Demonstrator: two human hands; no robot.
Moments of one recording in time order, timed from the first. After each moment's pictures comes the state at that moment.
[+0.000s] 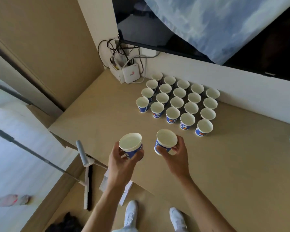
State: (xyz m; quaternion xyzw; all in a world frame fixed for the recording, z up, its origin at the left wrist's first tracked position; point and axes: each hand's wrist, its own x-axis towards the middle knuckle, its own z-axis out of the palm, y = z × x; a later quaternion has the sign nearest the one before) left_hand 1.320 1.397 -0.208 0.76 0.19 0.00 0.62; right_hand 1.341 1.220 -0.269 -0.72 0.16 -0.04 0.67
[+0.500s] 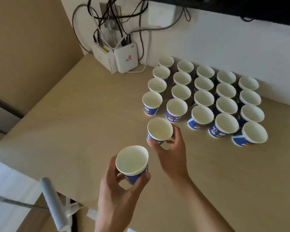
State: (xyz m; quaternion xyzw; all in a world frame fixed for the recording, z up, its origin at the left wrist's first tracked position) left_hand 1.410 1.475 -0.329 0.77 0.12 -0.04 0.63; right_hand 1.478 1.325 -0.372 -0.74 0.17 -0.10 0.64
